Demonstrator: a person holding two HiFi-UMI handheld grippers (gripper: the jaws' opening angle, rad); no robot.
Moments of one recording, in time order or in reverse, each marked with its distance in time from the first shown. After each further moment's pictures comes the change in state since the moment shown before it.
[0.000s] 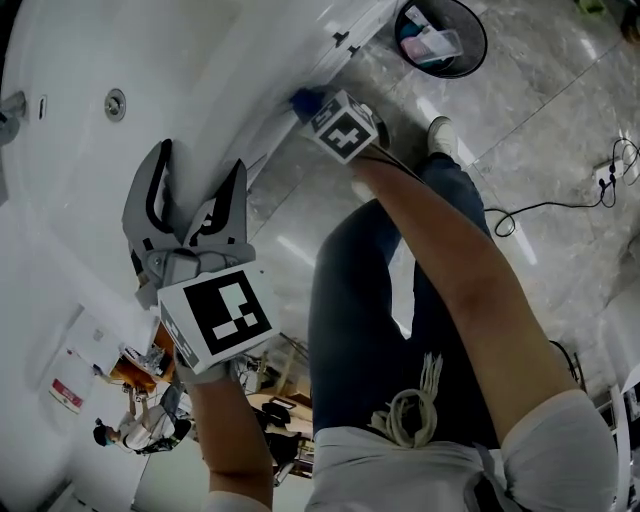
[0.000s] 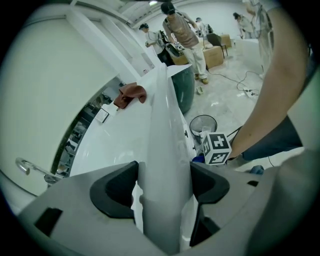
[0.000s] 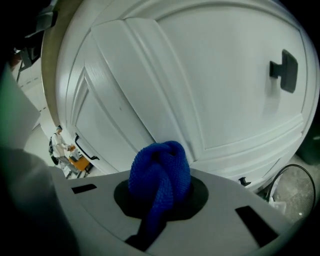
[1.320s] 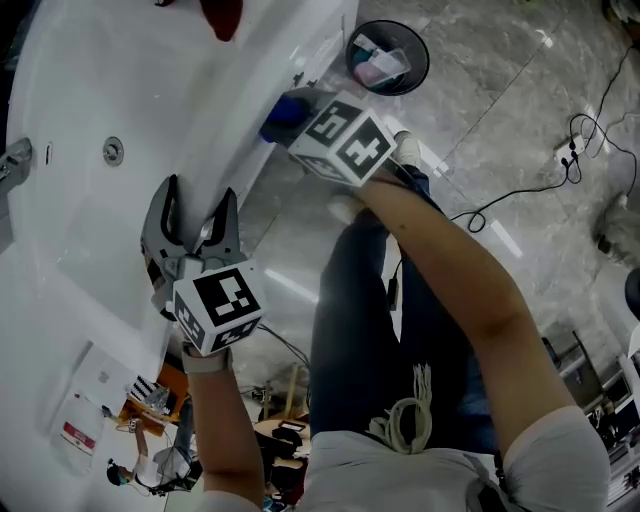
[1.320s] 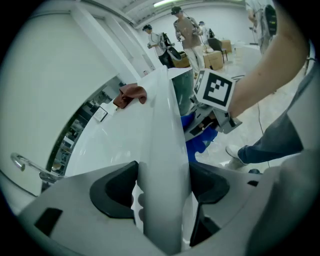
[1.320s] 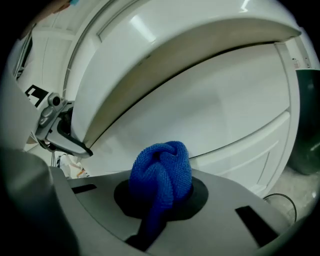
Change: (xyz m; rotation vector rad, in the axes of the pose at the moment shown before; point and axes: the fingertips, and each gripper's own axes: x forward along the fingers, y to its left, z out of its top) left arm 0.000 -0.003 0.002 -0.033 -0.029 -0.038; right arm -0.154 0.006 0.142 0.052 -0.267 0.066
